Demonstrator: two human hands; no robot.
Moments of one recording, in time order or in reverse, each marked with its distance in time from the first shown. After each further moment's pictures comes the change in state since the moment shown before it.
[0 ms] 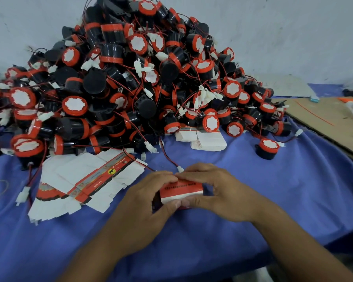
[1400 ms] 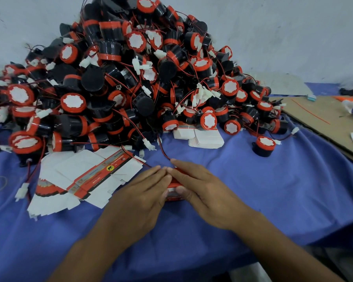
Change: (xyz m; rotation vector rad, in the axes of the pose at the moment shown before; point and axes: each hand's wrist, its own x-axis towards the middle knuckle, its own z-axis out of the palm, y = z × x) left_hand -0.001 -0.012 0.002 0.563 0.076 0.359; right_hand -0.001 0.005 0.034 -0.280 0.208 -0.211
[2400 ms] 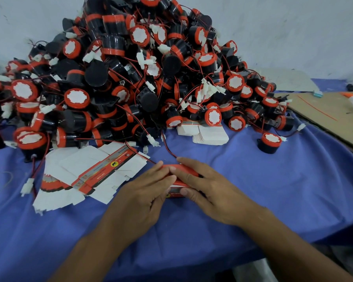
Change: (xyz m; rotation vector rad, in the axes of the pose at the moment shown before) left_hand -0.007 -0.005 0.007 -0.184 0.042 -0.097; right_hand -0.003 0.015 0.006 -0.052 -0.072 -0.021
